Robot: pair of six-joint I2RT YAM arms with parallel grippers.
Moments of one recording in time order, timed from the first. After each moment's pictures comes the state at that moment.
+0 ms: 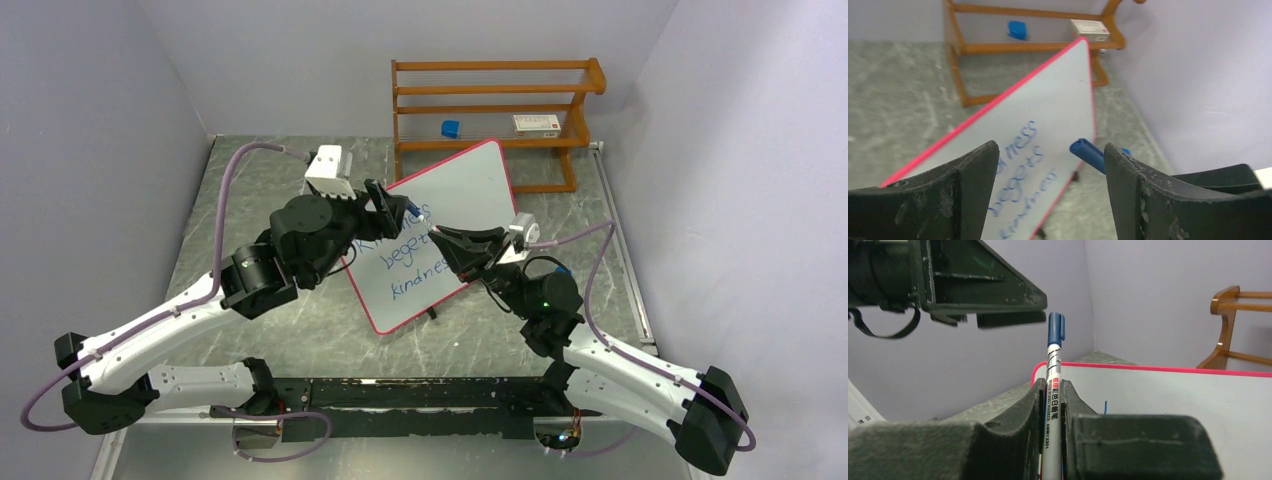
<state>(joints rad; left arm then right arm) -1.06 1.08 1.28 -0.32 -0.62 -0.43 0.86 0.83 0.44 0.83 -0.04 0.19</state>
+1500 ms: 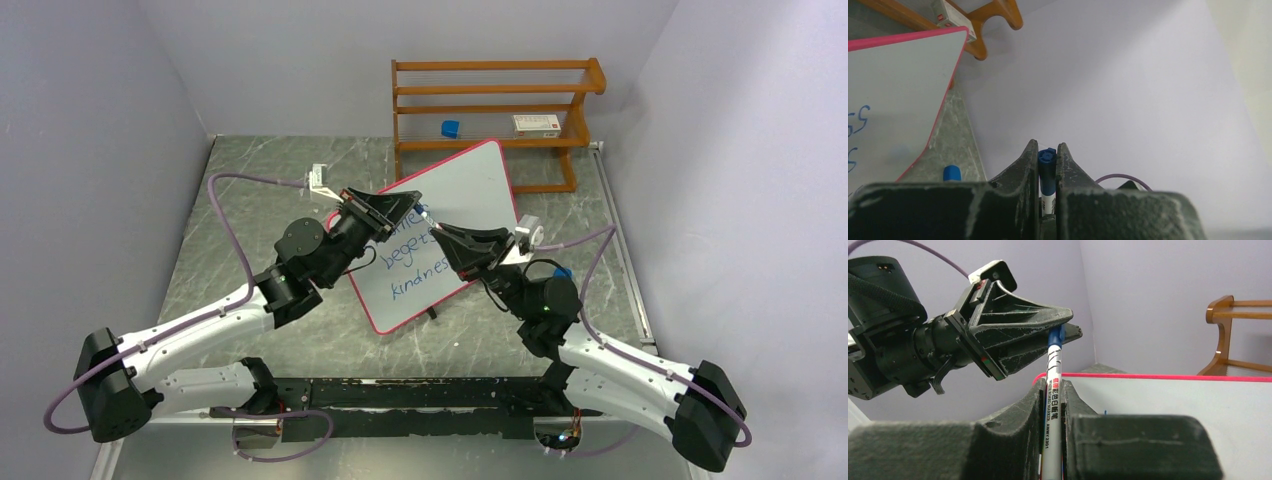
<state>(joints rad) -0.95 1.08 0.84 0.43 -0.30 -1.17 0.86 0.86 0.41 0.97 -0.02 0.21</state>
